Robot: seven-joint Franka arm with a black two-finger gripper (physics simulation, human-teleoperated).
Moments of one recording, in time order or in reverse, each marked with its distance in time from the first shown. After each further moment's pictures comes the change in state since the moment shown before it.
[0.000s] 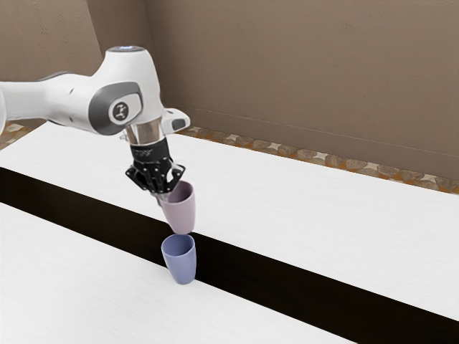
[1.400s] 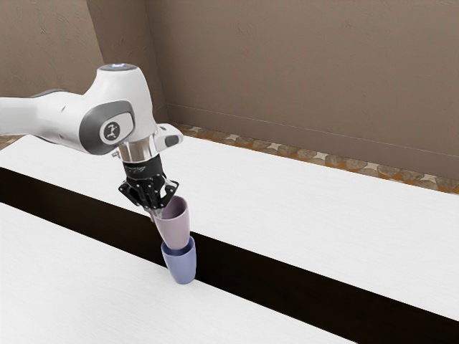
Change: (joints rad) arm -0.002 -0.063 -0.001 -0.131 -0.001 0.073 -0.002
